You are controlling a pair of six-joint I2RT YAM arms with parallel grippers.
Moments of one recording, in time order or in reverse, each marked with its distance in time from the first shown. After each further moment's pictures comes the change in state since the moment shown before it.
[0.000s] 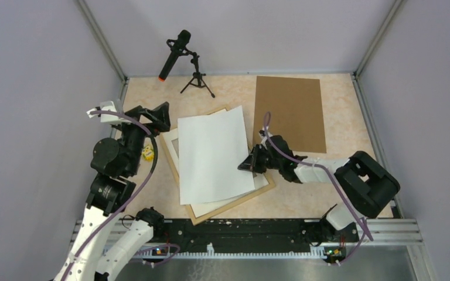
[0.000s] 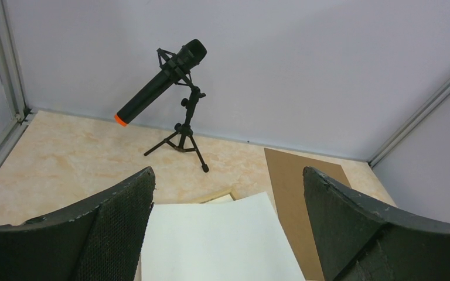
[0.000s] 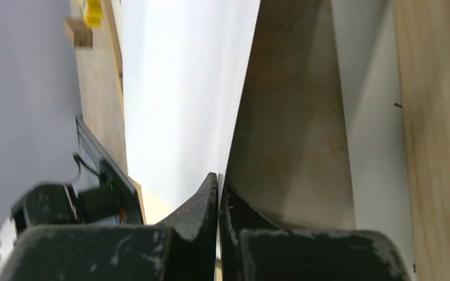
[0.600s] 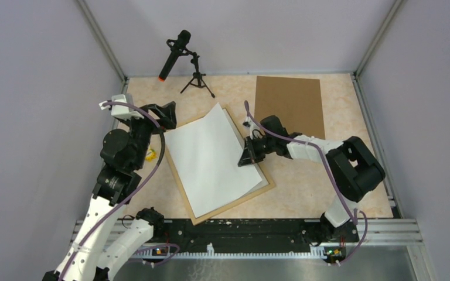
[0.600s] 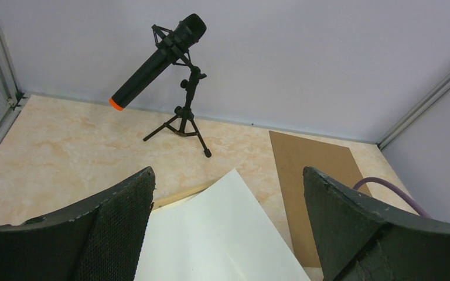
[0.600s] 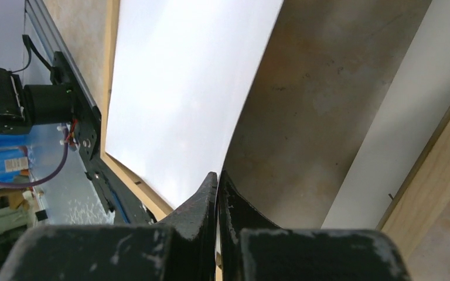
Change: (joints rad) left arm 0.000 0.068 -0.010 0.010 0.019 0.000; right arm -0.143 0.140 0.343 -0.451 -0.426 -0.617
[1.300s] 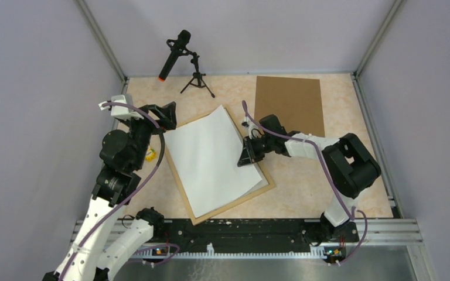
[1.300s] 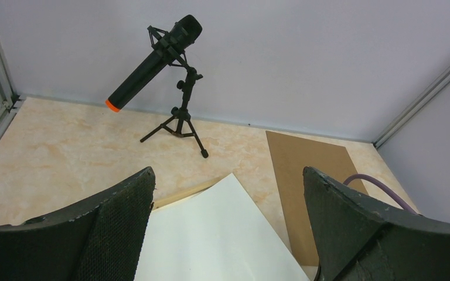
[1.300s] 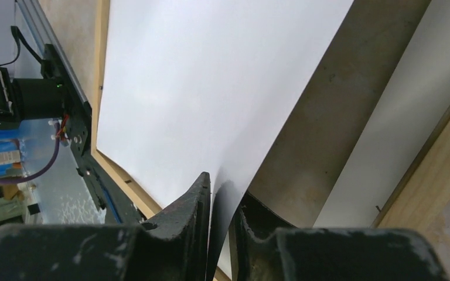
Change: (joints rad) left arm 0.000 0.000 0.000 0.000 0.014 0.000; right arm -0.010 0.066 0.037 -0.024 -0.034 -0.050
